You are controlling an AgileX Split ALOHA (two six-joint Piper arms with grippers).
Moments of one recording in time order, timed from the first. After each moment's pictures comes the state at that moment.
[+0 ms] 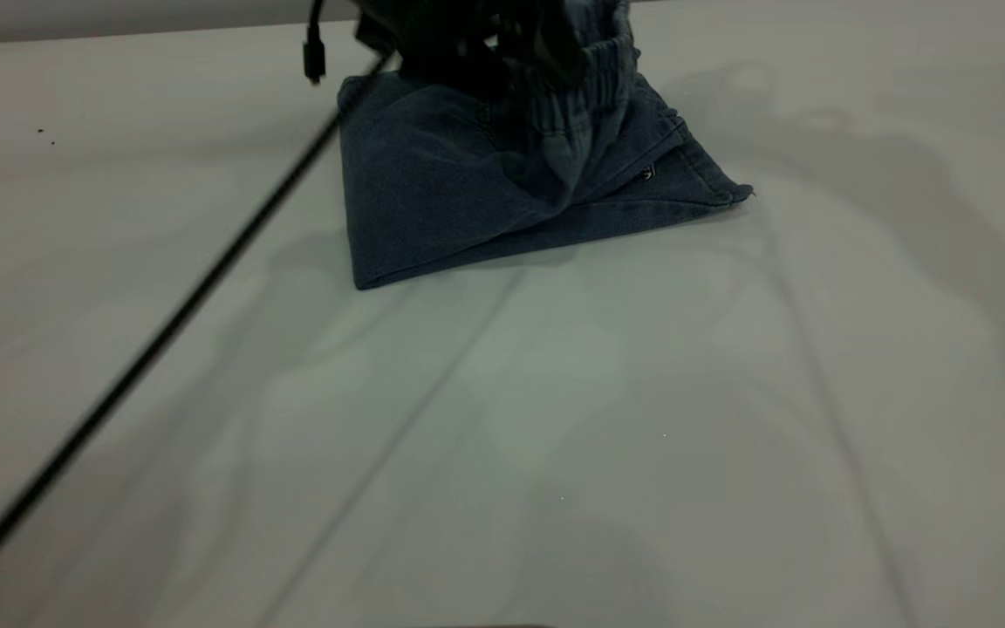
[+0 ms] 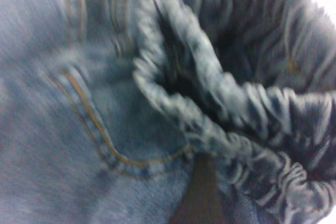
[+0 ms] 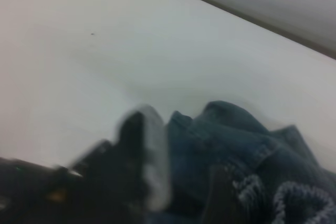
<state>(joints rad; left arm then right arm) -0.42 2.18 -1.48 -0.98 0.38 0.79 0.17 2.13 -2.09 0.71 1.00 -0.52</state>
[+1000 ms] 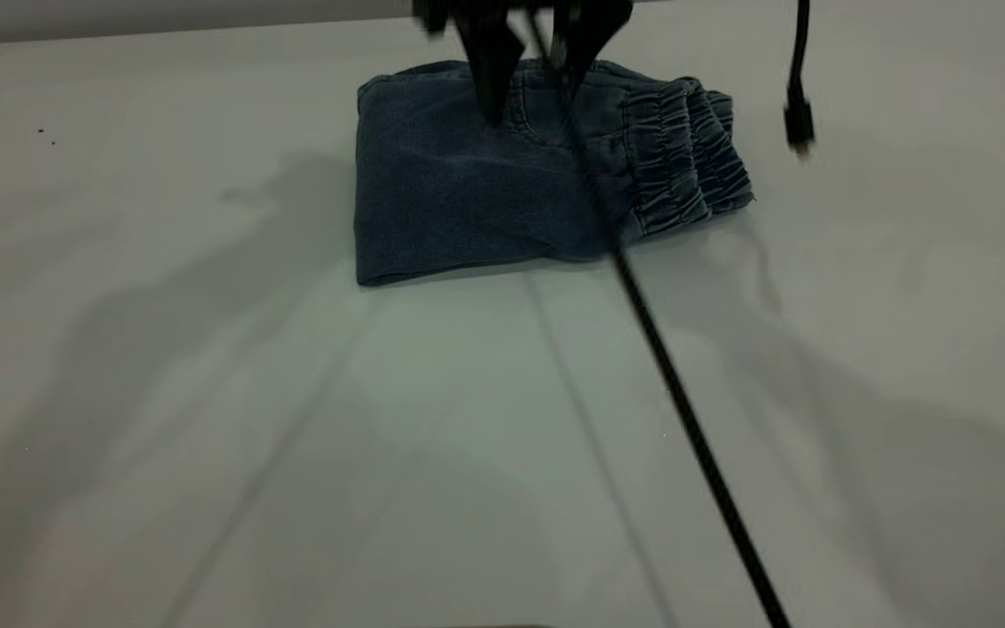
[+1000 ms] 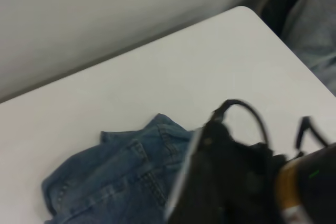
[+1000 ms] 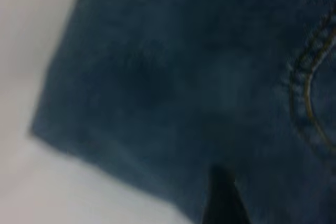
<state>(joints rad) -0.26 1.71 -1.48 -0.86 0.55 0.70 0.53 2.45 -2.08 0.04 1.02 0.09</state>
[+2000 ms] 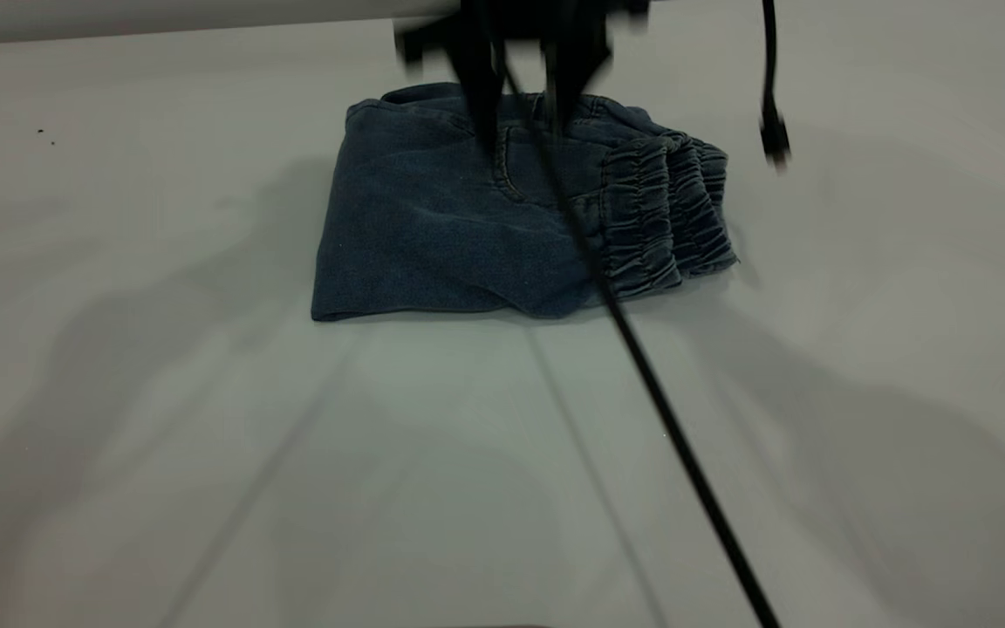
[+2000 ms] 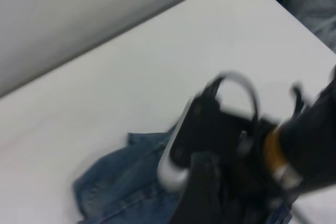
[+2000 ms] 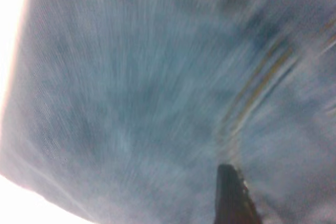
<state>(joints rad) -0.24 1.66 -1.47 -0.78 0.63 0.74 0.54 2.52 -2.32 0.05 1.22 0.19</state>
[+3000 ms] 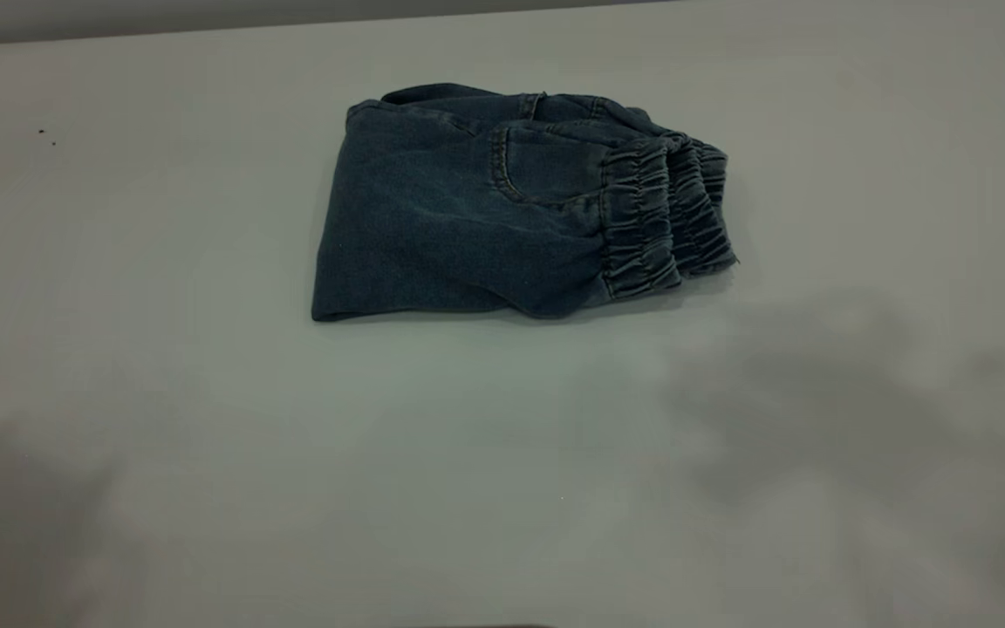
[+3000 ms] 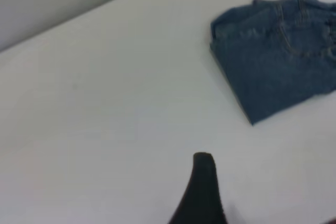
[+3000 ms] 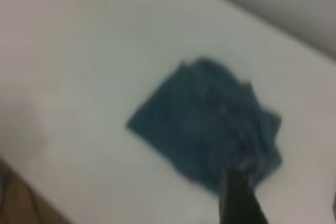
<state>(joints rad) -0.17 0.99 -1.38 -0.12 1.17 0.28 0.54 1.43 -1.82 0.12 1.27 -0.06</state>
